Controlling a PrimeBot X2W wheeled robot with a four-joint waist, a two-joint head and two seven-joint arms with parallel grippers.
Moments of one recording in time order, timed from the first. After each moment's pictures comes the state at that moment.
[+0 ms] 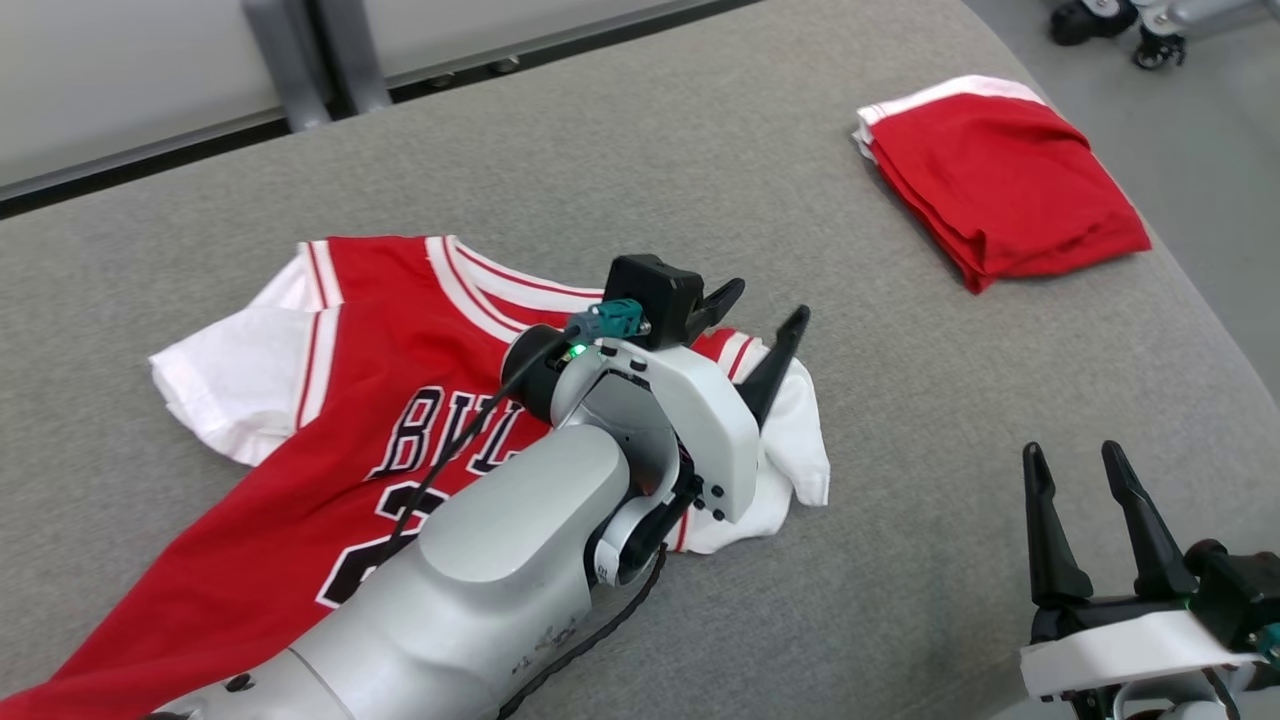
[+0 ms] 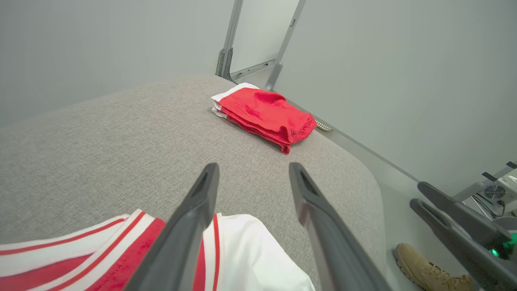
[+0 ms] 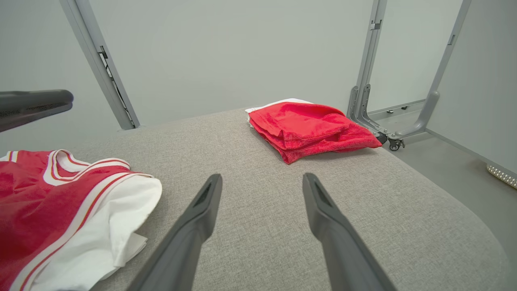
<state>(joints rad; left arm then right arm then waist) -0.85 0.05 -1.05 0.51 -0.96 0.12 -0.03 -0.04 -0.05 0.01 0.15 0.25 0.13 -0.26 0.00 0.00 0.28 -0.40</state>
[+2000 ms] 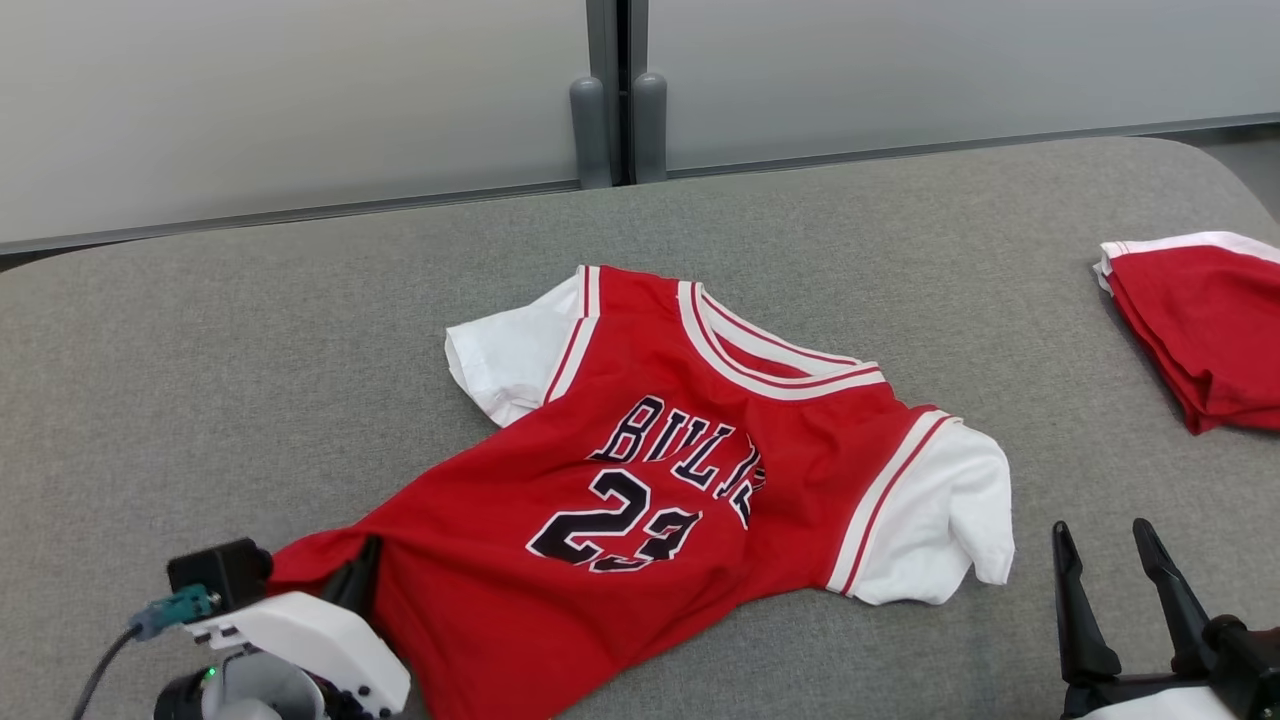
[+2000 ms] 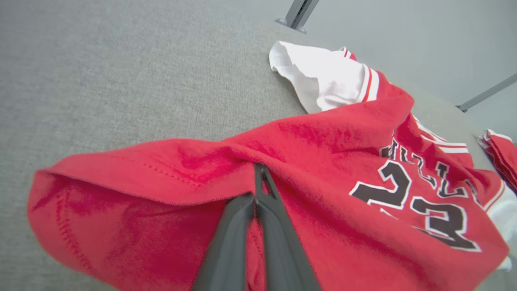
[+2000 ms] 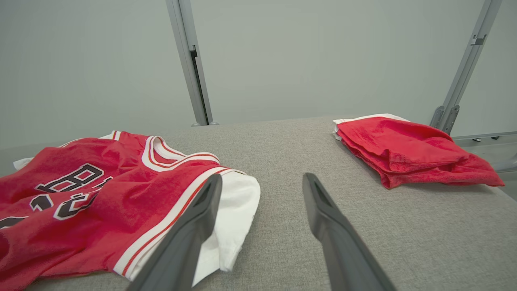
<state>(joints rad) -0.24 0.52 -0.79 0.20 -1.26 0.33 -0.18 0.09 -0.05 -0.06 0.12 0.16 0.13 -0.26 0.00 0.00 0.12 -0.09</state>
